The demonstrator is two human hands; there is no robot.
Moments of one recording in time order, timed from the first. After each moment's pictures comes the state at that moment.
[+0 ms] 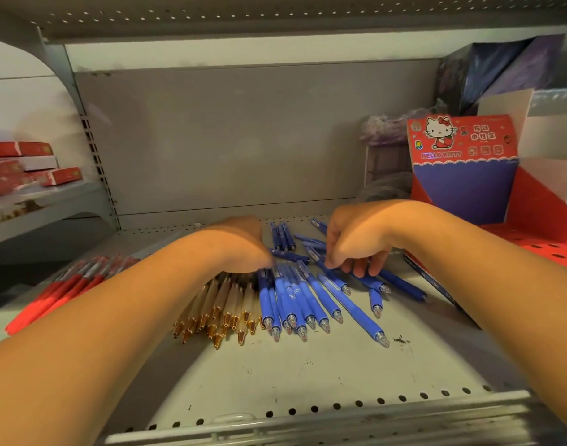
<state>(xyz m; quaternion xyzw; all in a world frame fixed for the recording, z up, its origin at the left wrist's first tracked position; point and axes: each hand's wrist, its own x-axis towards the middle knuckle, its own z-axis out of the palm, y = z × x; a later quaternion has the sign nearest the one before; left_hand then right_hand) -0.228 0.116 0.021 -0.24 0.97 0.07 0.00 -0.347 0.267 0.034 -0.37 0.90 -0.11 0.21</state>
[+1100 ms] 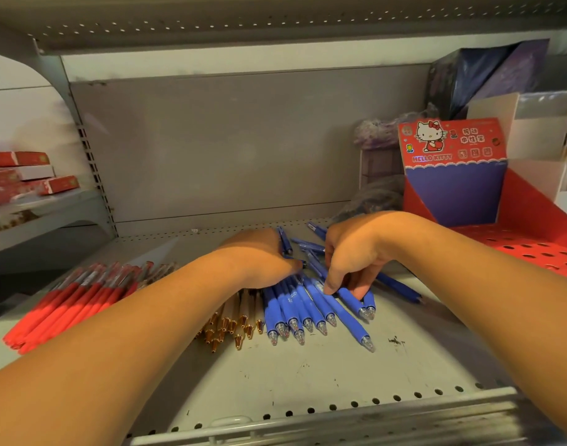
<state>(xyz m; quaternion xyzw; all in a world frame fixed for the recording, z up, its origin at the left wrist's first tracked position) -0.248 0.129 0.002 -0.20 0.98 0.06 -0.05 -0.339 0.267 0.024 -0.33 0.89 -0.15 0.27</state>
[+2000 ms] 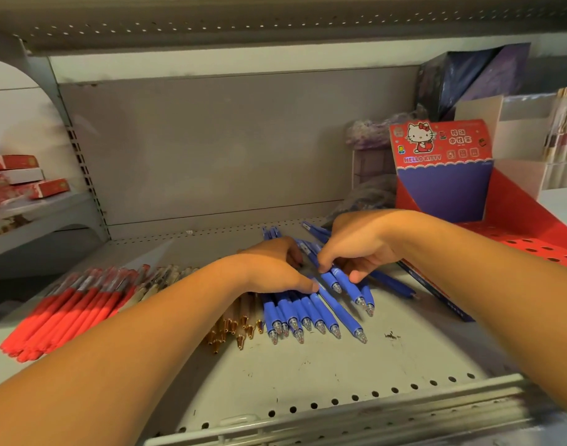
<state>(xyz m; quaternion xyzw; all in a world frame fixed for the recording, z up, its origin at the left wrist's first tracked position) -0.252 0.135 -0.005 -0.12 0.98 0.18 0.01 -0.340 0.277 0.028 -0.30 0.87 -0.27 0.27</state>
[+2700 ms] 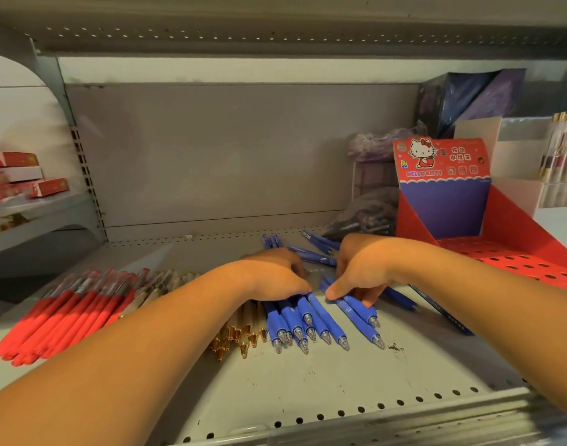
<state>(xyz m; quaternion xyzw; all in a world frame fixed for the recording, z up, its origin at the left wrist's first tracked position) -0.250 0.133 -0.003 -0.09 0.99 0.14 0.02 -0.328 0.284 0.018 -0.31 0.90 -0.21 0.21</state>
